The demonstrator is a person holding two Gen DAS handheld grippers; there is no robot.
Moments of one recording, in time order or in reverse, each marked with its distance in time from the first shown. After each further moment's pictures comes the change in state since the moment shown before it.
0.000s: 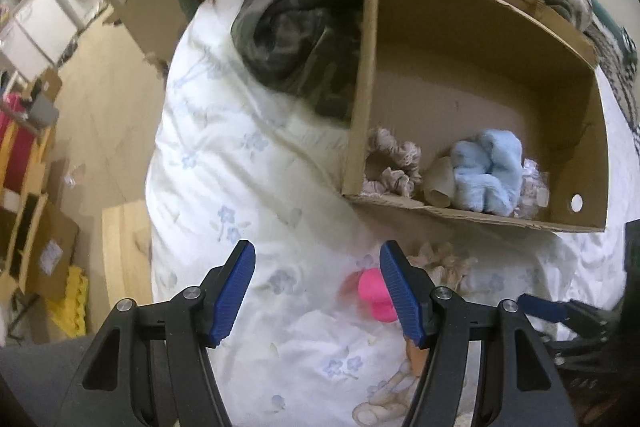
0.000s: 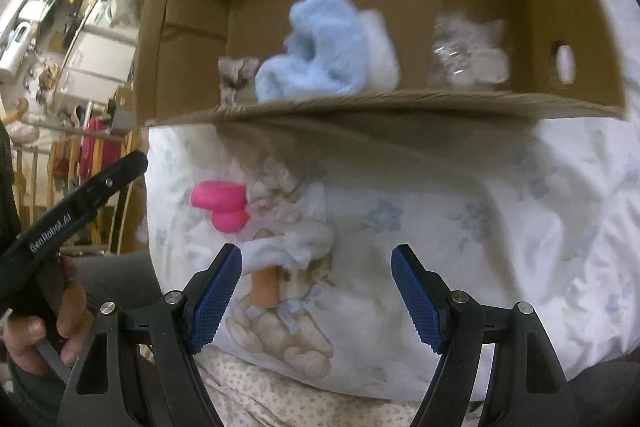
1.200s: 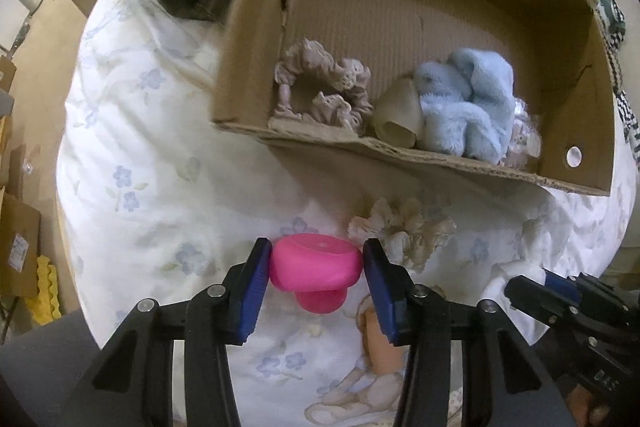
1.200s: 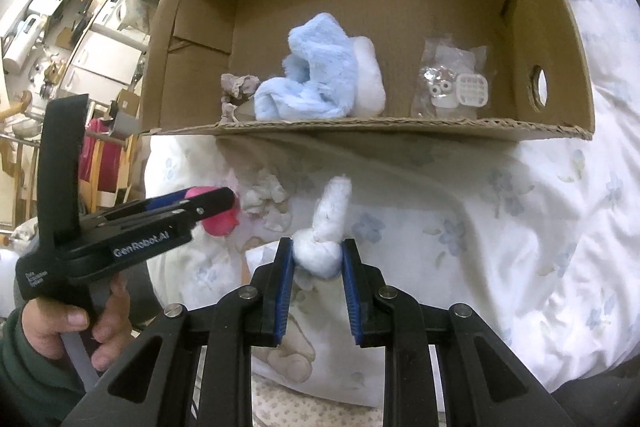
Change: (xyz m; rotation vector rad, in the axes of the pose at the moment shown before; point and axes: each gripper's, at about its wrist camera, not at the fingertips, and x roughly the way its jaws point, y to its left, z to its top) left arm 0.063 -0.038 -0.001 0.067 0.186 -0.118; right arm -0.012 -0.005 0.000 -0.043 -0.071 -0.016
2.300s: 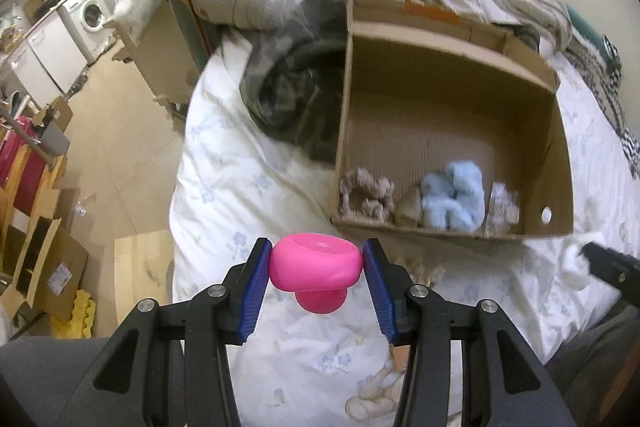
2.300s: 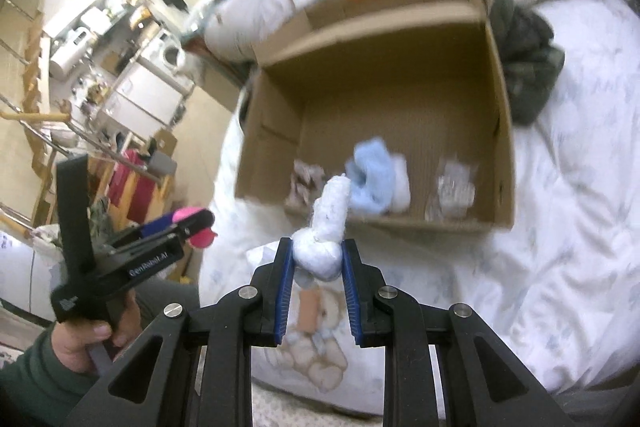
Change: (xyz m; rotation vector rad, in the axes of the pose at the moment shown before) left arm -0.127 0.011 -0.032 -0.025 -0.370 0.152; right arm -0.109 0.026 -0.004 -0.102 -0.287 0.083
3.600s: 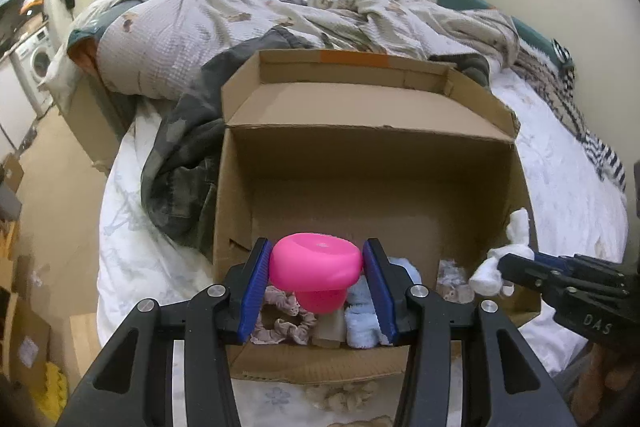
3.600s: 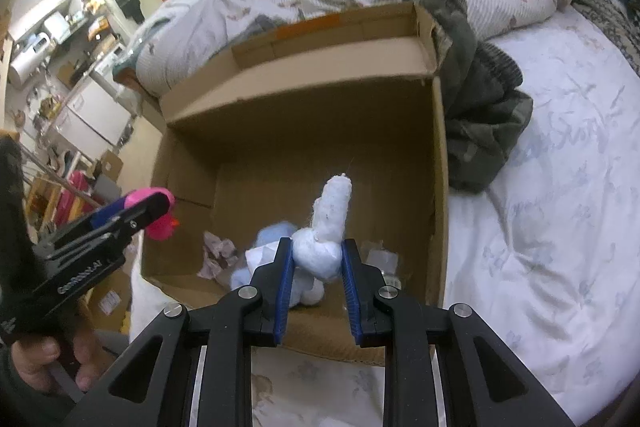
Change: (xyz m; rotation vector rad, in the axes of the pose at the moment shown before) left arm 0.045 -0.074 0.070 0.135 -0.142 -0.173; right arm 0.041 -0.048 0.059 0.000 -0.049 -0.216
